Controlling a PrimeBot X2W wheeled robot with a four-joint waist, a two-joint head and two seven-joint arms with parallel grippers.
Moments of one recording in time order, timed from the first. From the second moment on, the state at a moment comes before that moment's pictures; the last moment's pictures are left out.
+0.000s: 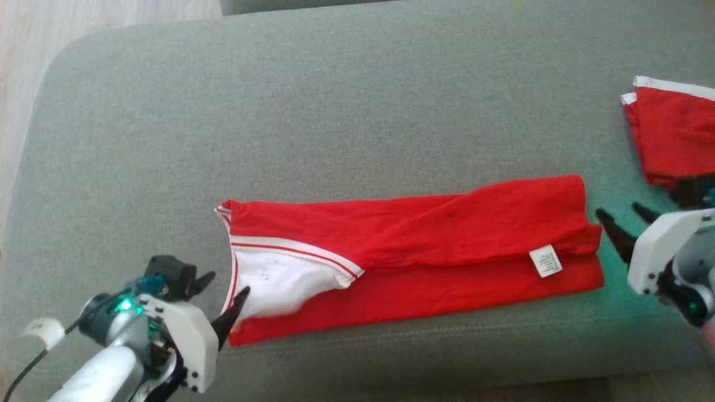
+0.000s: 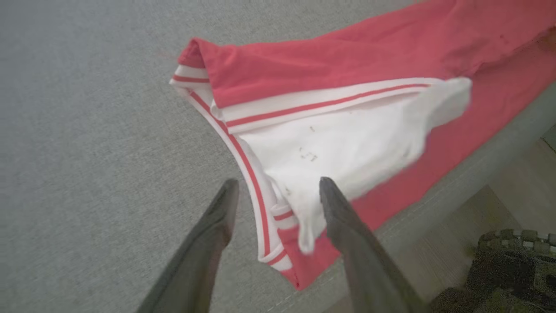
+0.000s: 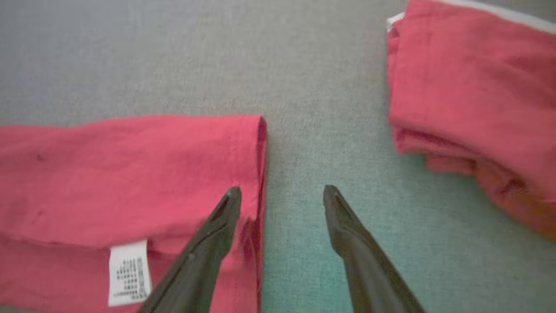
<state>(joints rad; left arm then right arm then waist) -0.22 0.56 -0.71 0.18 -0.59 -0.03 0.17 -0.44 -0.51 0.34 0.66 0.62 0.13 0.17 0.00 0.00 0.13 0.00</state>
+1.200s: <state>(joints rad) 0.08 0.08 -0.11 0.16 -0.39 0.03 -0.25 -0.07 -0.06 -0.05 0.20 0.19 0.13 -0.21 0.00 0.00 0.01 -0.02</state>
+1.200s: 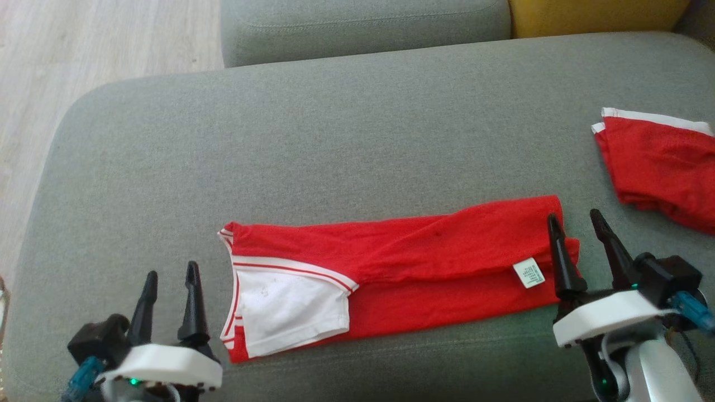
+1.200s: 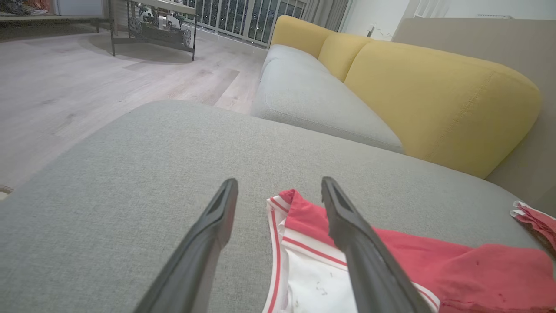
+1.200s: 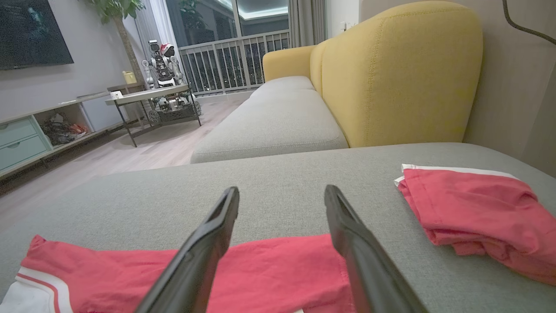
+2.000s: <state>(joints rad) -0.03 0.05 -0.07 0.20 -0.31 -0.06 -0.25 -0.35 -0.05 -0.28 0.69 0.16 0.13 -0.01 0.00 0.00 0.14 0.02</state>
